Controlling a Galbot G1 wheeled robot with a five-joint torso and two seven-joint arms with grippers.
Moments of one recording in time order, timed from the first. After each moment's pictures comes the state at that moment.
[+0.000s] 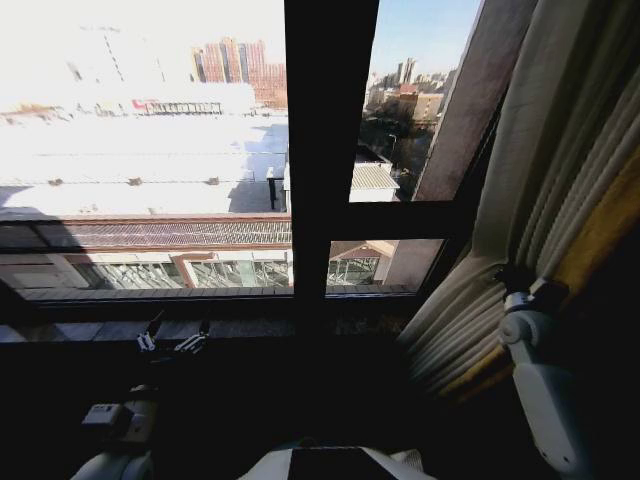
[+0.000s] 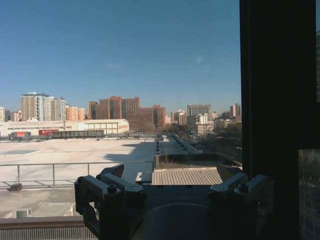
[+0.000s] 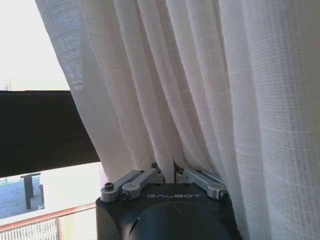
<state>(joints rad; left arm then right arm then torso) 1.90 -1.49 -0.88 -2.41 -0.29 0.01 0.19 -1.27 0.99 0.86 1.88 0.65 -0.29 0.34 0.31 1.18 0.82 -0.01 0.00</state>
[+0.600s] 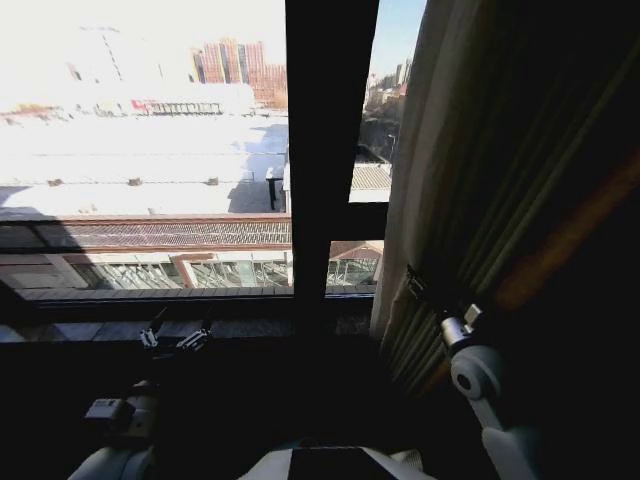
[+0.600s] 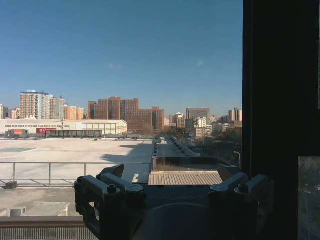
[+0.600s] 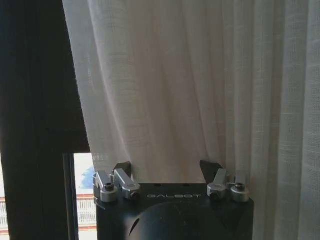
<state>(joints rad) 1.87 -1.48 -0.88 -2.40 -0.32 0.03 0.19 -1.50 1.08 0.63 2.32 0.53 -0.36 0.30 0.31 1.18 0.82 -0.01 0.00</state>
